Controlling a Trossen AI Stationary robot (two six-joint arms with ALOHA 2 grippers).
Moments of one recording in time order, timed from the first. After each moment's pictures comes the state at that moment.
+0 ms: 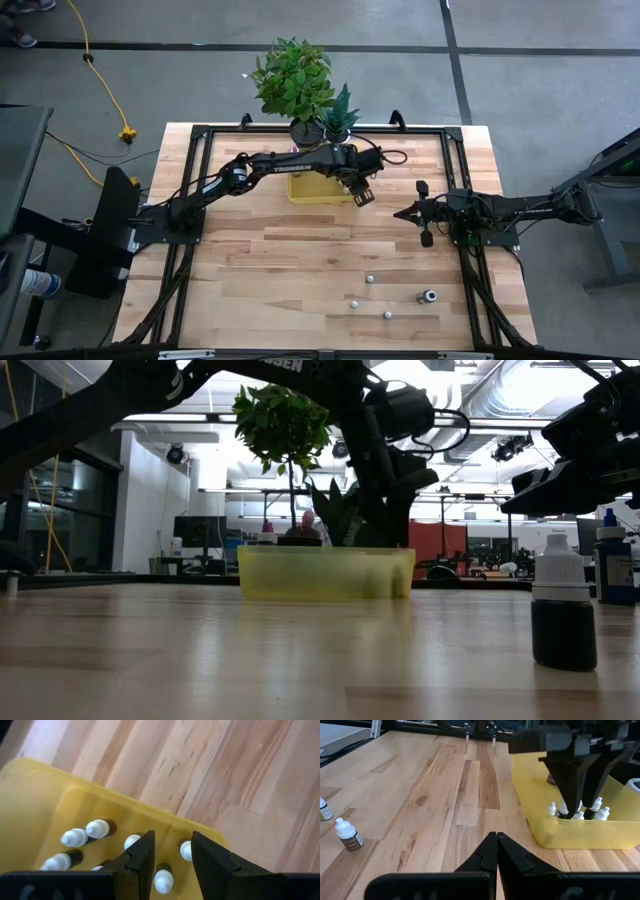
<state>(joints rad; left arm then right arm) 0.18 2.44 2.36 -1.01 -0.15 -0.20 -0.03 0.33 0.01 0.03 0.00 -0.09</state>
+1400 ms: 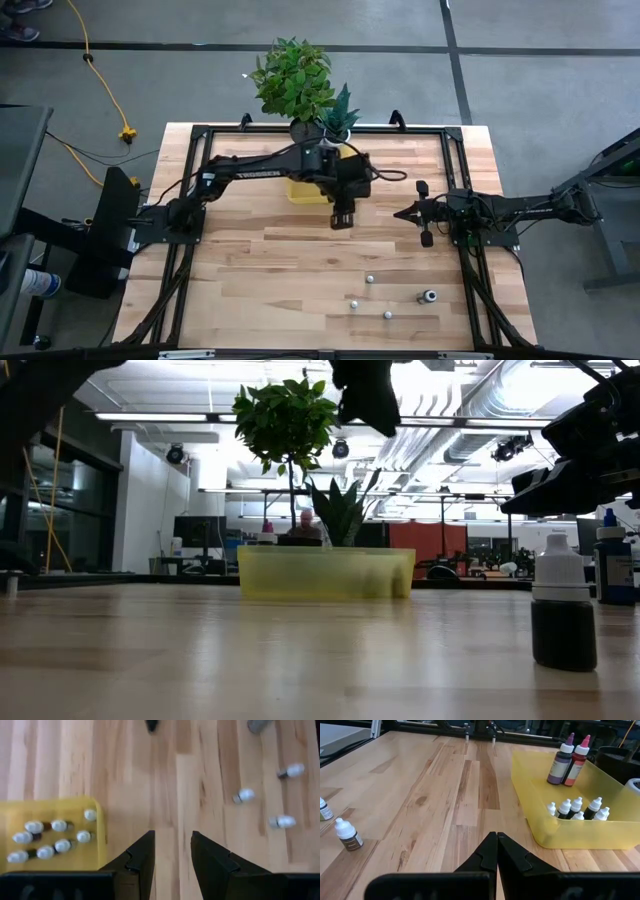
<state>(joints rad) 0.03 2.17 2.36 -1.22 0.09 0.02 -0.03 0.33 0.01 0.03 0.00 -0.09</state>
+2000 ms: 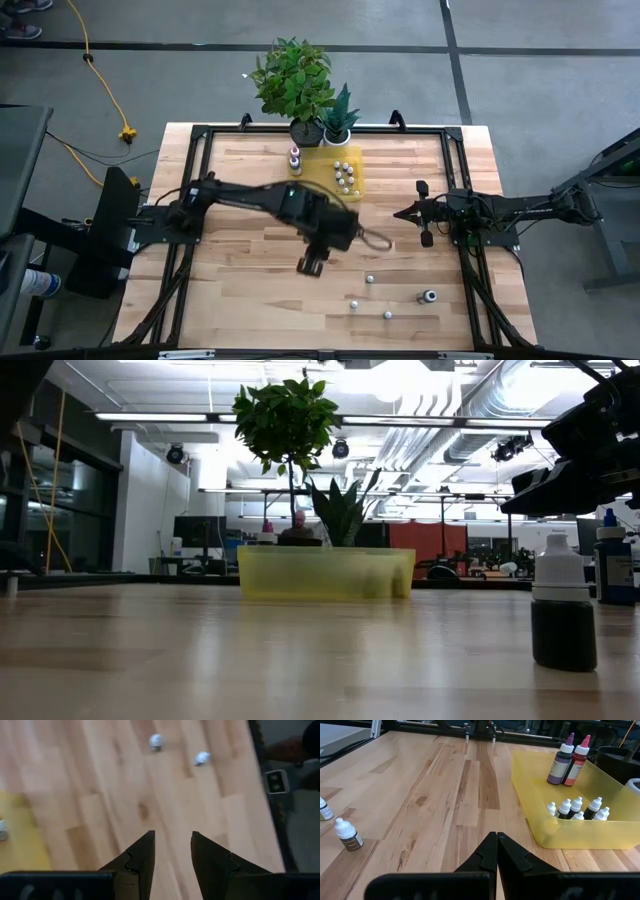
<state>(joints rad) -0.23 2.11 2.36 -1.42 0.09 0.04 -0.03 0.33 0.01 0.03 0.00 -0.09</state>
